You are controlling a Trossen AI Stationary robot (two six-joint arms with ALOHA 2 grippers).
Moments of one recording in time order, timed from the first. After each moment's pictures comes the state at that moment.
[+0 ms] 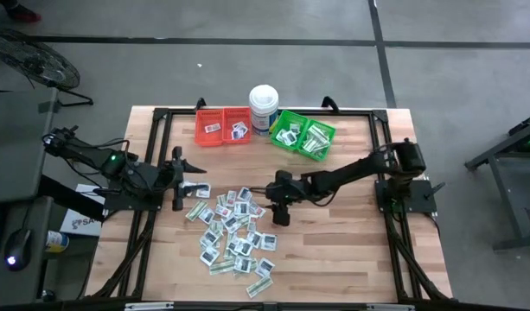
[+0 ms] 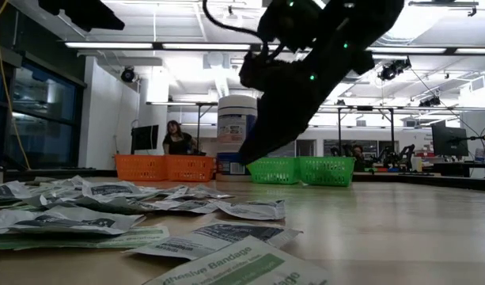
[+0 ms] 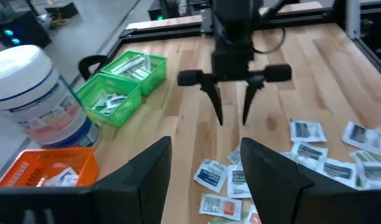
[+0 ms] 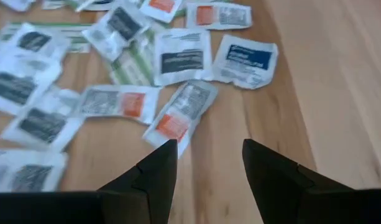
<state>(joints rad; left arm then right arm) -0.42 0.61 0.69 -0.52 -0.56 -0.11 0.09 1.87 1.03 0.04 0.05 0.17</state>
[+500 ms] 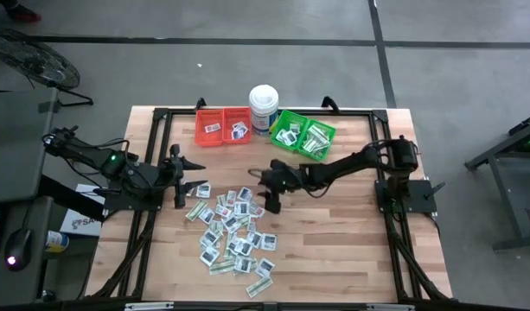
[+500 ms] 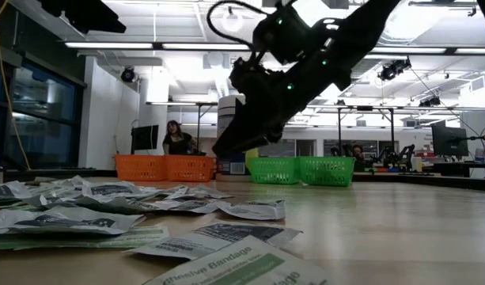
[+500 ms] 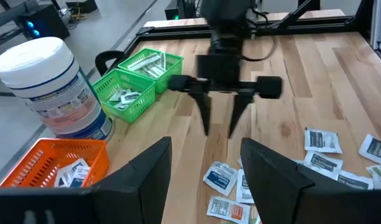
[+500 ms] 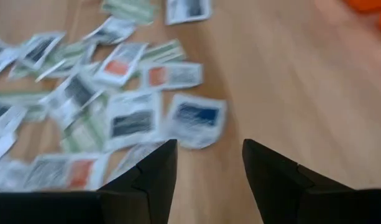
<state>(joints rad) -0.42 0.61 0.69 -0.53 -0.62 -0.16 -0.02 1.92 1.03 0.24 0.01 0.15</state>
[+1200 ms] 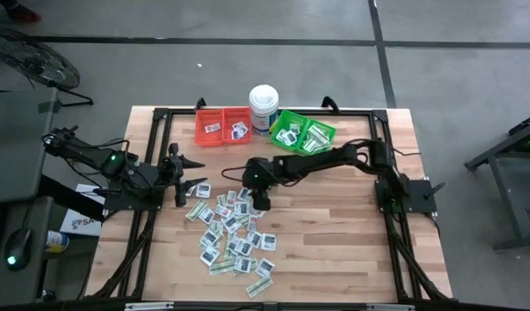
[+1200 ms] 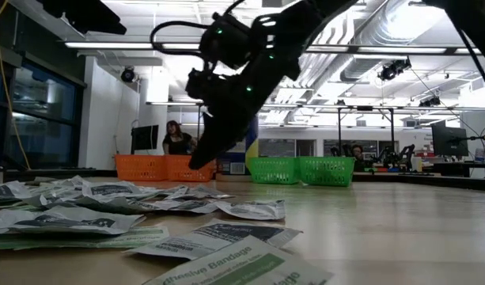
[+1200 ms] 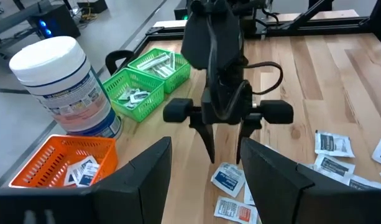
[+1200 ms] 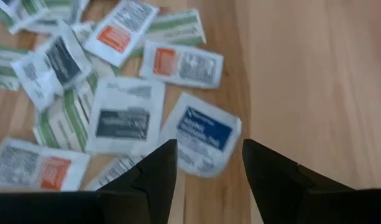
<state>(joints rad) -0.42 0.61 0.69 -0.53 -0.66 -0.17 -0.05 2.14 1.50 -0.26 -0.10 -0.07</state>
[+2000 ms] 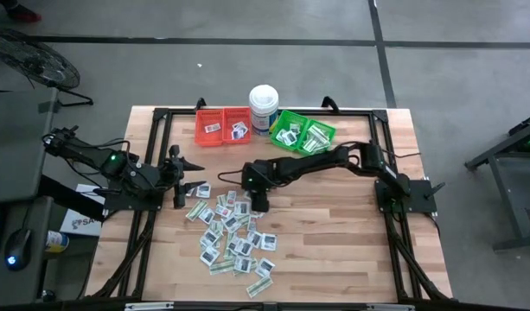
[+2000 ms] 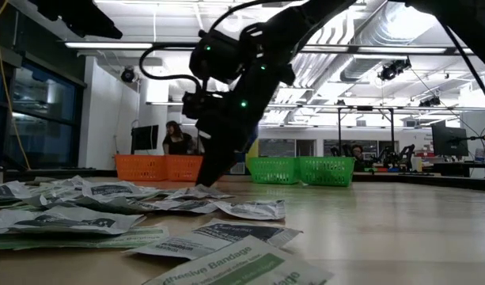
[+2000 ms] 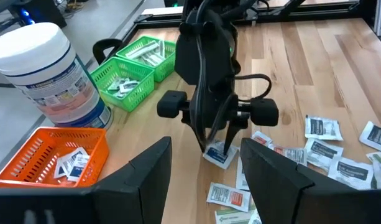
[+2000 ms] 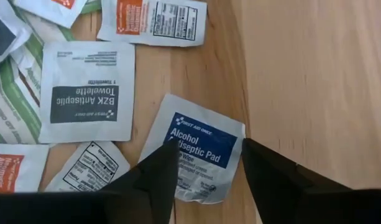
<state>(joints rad) -0.42 0.61 0.69 -0.58 -0.61 -0.19 -0.05 2.29 1.56 -0.47 0.02 -0.02</state>
